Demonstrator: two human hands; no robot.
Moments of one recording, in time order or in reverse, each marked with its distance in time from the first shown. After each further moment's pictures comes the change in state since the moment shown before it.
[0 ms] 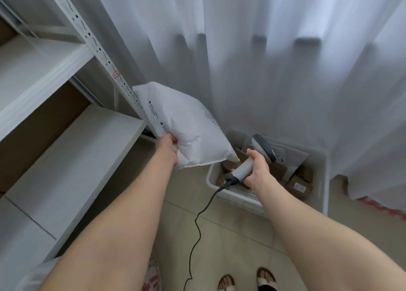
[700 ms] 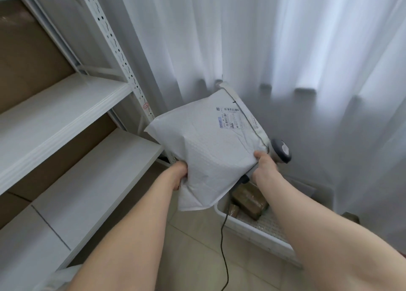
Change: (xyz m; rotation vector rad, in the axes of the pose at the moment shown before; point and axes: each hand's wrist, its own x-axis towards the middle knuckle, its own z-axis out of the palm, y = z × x) left_hand -0.052 0.027 -0.038 0.542 -0.270 -0.087; right_hand -0.084 -0.045 0.053 -0.018 0.024 -0.182
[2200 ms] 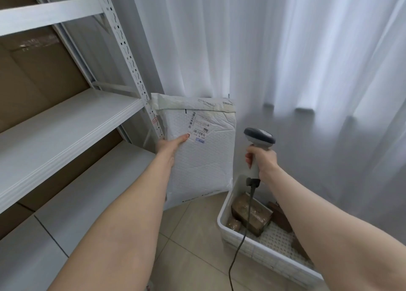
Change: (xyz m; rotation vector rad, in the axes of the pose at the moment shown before) left_hand -0.043 0.069 -0.057 -0.430 0.337 0.449; right_hand -0.056 -0.019 0.020 -0.394 -0.347 -0.365
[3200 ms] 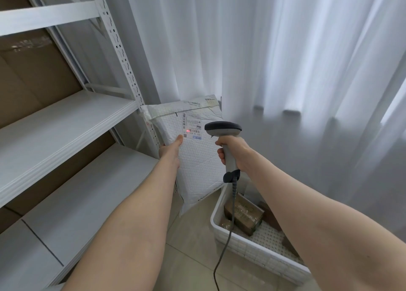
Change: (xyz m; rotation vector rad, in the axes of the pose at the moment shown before) left_hand -0.016 -0.017 0.016 -0.216 0.055 -0.133; right_hand -0.047 -0.029 0.044 -0.208 -0.304 0.073
